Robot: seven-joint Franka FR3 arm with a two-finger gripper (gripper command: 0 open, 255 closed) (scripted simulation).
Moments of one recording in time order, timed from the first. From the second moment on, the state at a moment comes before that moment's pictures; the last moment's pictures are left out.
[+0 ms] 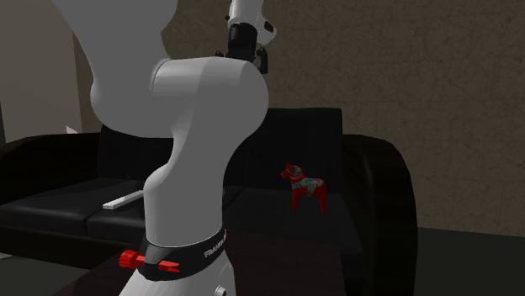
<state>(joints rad) 0.02 -0.75 0.00 -2.41 0.05 1.44 0.07</state>
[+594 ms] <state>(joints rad) -0.03 -0.51 0.05 -2.38 0.11 1.64 0.29</state>
